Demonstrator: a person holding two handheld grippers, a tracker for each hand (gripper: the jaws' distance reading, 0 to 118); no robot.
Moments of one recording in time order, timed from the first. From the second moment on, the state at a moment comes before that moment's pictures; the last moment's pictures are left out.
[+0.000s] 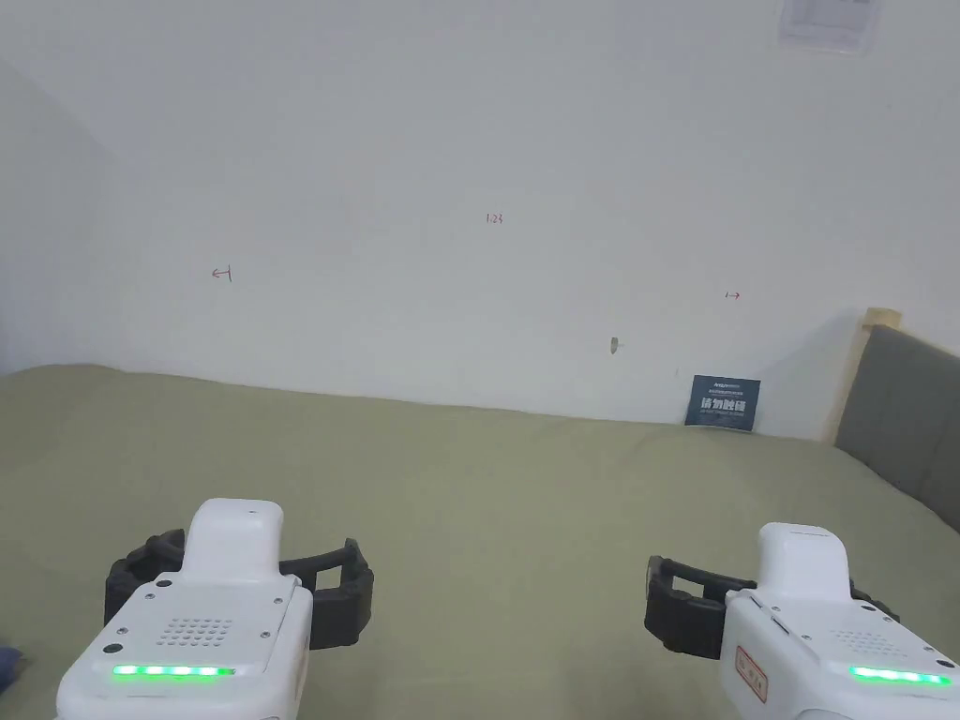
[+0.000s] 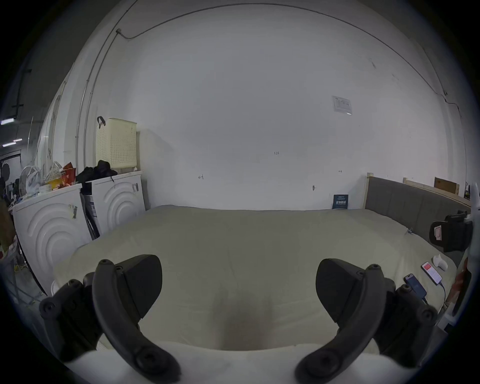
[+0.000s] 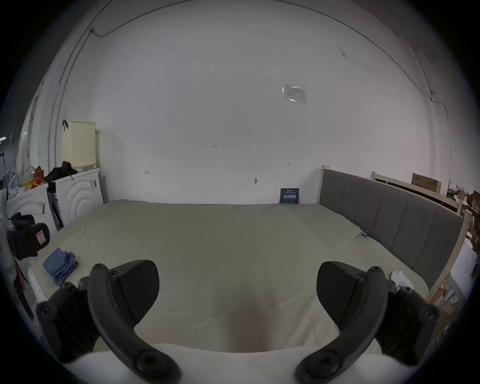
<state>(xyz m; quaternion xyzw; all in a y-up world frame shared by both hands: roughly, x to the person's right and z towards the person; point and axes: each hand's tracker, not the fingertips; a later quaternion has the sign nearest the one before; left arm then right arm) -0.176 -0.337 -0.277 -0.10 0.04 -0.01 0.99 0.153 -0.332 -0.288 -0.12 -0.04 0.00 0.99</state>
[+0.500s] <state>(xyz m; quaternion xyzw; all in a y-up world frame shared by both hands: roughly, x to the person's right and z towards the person) -0.176 -0.333 -0.280 -0.11 0.04 0.02 0.99 0.158 -0.324 -0.290 -0.11 -0.04 -0.03 0.99</state>
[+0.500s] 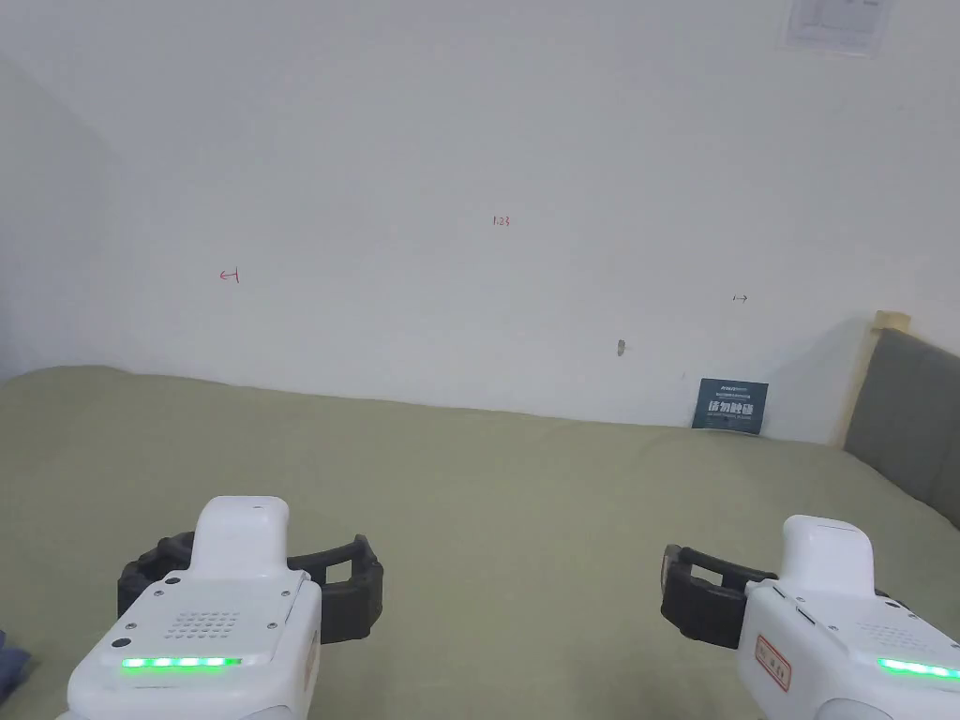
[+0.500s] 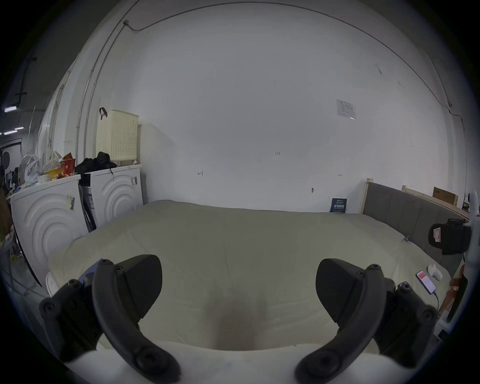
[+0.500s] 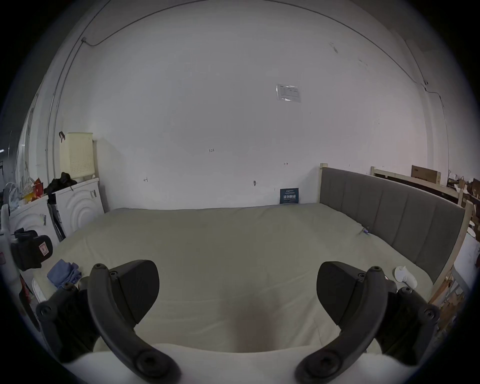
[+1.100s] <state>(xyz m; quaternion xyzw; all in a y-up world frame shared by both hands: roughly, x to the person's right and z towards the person) -0.180 -0.333 -0.279 -0.11 0.02 0.00 0.99 0.158 -0.330 -0.301 -0.14 -0.04 -0.03 0.99</state>
